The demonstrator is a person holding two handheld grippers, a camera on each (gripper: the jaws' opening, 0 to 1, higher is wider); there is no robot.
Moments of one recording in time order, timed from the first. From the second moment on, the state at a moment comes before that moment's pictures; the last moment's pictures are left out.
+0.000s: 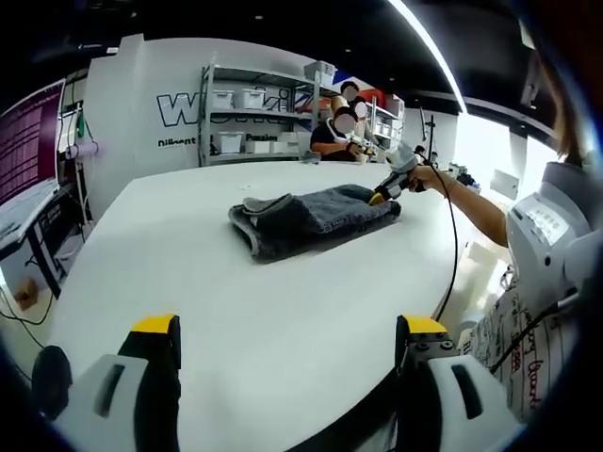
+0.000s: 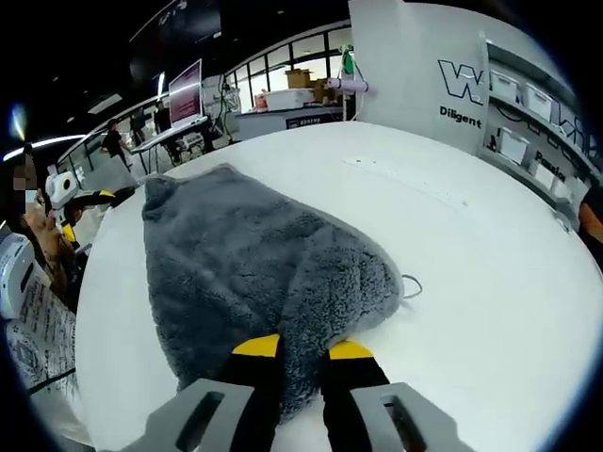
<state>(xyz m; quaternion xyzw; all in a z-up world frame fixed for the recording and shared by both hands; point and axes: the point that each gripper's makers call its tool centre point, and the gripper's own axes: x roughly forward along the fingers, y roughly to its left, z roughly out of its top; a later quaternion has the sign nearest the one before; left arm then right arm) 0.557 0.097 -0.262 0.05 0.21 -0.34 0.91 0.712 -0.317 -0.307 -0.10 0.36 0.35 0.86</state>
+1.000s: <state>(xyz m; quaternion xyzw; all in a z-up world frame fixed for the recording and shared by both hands) 0.556 0.096 -0.259 0.06 0.21 -0.34 0.91 0.719 -0.385 -0.301 -0.19 0.40 0.27 0.86</state>
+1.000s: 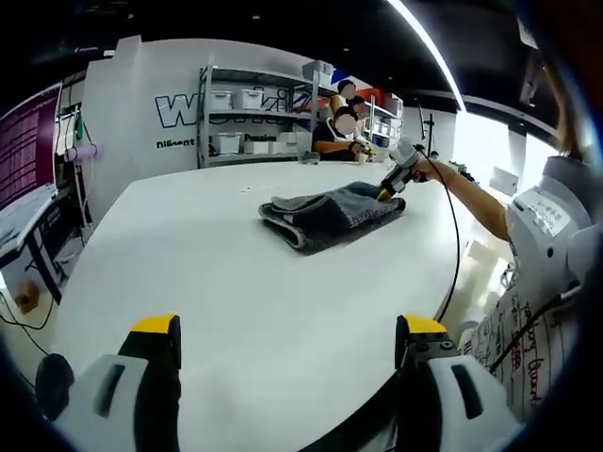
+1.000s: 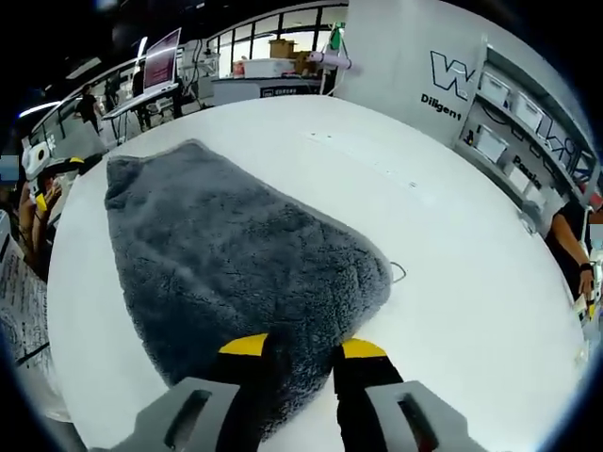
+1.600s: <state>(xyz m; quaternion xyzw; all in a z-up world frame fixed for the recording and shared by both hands) 0.557 0.106 -0.262 0.05 0.21 -0.34 0.92 0.719 -0.380 -0.259 -0.21 0.36 0.21 0.89</state>
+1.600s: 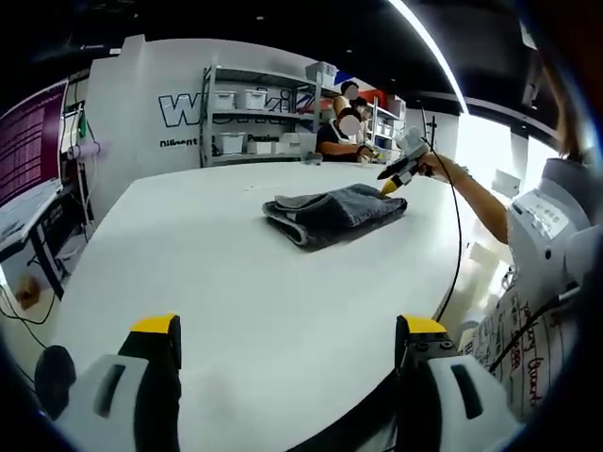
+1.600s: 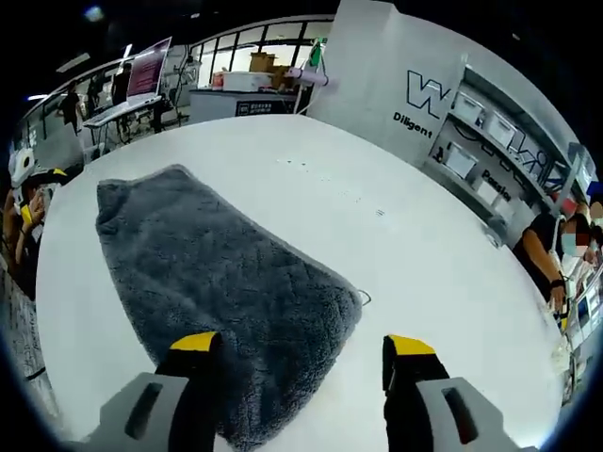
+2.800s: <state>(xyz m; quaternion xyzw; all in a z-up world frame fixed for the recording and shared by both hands) 0.558 0.100 -0.271 0.04 0.22 -0.35 0.91 0.678 -0.225 -0.214 -0.28 0.26 0.32 0.87</state>
